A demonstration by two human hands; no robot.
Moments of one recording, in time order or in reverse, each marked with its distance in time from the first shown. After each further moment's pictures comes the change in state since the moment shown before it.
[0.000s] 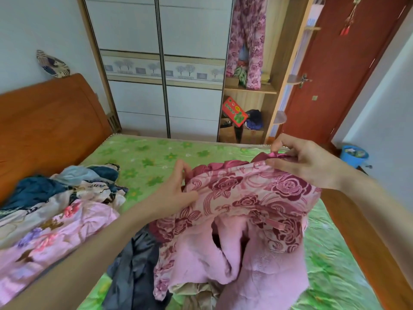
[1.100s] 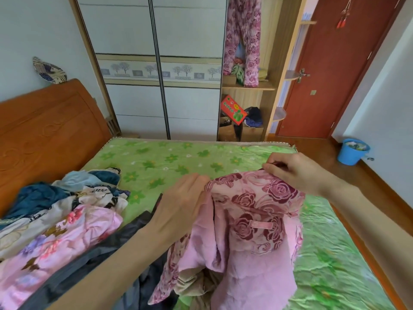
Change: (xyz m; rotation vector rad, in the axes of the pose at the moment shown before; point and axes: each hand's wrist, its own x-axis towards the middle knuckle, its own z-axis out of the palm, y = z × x) left_hand -0.012 0.000 0.036 0.656 0.411 0.648; right_hand 0.007 0.054 0.036 -0.222 0.019 0.011
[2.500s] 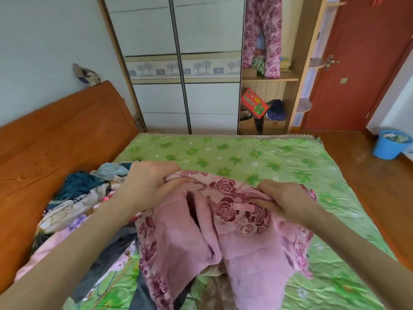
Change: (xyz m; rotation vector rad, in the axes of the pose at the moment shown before) left_hand -0.023 -0.018 -0.093 0.216 -0.121 -0.015; right_hand -0.065 -0.016 0.096 -0.180 0.201 -0.440
